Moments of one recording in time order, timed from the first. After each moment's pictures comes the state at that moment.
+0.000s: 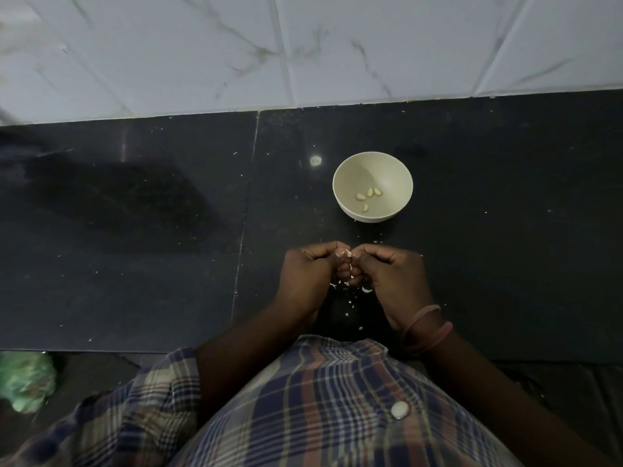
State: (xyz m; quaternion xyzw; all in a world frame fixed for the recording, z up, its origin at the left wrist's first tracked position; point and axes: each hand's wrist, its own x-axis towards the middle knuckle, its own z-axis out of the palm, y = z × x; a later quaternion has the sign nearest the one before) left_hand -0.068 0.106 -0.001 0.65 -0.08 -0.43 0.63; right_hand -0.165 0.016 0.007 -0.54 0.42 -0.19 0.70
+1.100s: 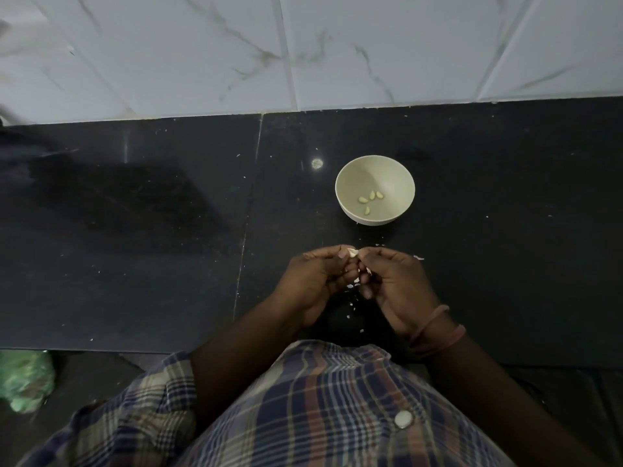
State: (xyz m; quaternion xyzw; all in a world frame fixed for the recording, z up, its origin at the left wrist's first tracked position) left_hand -0.064 0.104 0.012 0.55 0.04 -0.53 0.65; right_hand -0.163 0.014 0.011 -0.40 0.42 -0.16 0.80
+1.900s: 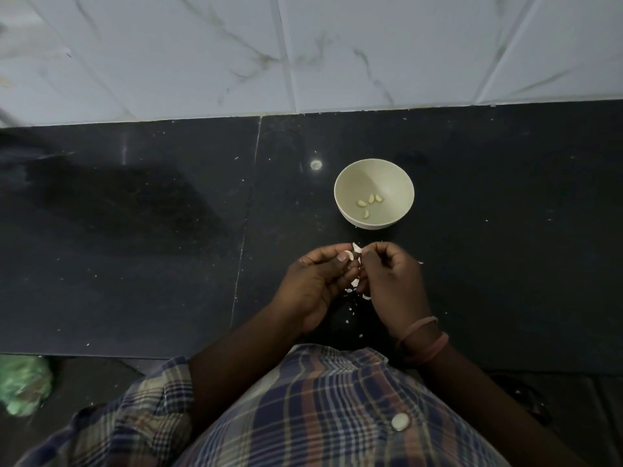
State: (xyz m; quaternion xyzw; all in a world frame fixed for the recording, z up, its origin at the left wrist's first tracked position) left_hand -0.067 0.101 0.008 0.49 0.07 -0.51 0.70; right_hand -0.162 0.017 0.002 -0.60 0.45 -0.22 0.63
